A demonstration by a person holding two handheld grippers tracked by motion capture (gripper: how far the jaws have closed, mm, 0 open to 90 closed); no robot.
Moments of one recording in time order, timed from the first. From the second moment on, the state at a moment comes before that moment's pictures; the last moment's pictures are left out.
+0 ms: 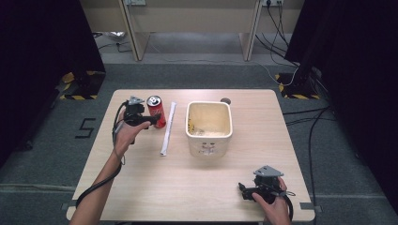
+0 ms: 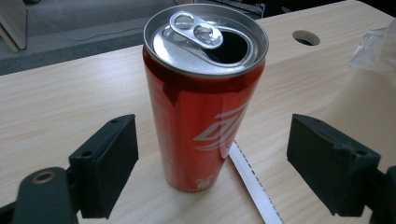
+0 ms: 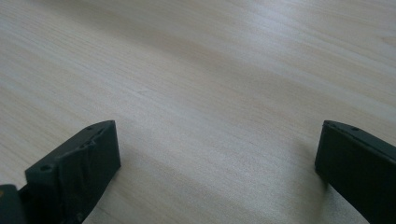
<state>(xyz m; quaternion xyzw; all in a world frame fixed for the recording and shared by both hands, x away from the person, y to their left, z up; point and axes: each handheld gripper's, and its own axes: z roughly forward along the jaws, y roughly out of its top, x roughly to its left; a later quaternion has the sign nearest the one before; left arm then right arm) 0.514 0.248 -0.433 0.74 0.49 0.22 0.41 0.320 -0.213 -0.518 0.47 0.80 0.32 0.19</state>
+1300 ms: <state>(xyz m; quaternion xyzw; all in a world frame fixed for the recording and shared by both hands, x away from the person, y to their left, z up) 0.551 0.235 -0.441 0.74 0.49 0.22 0.40 0.320 -0.213 -0.518 0.47 0.80 0.32 0.19</state>
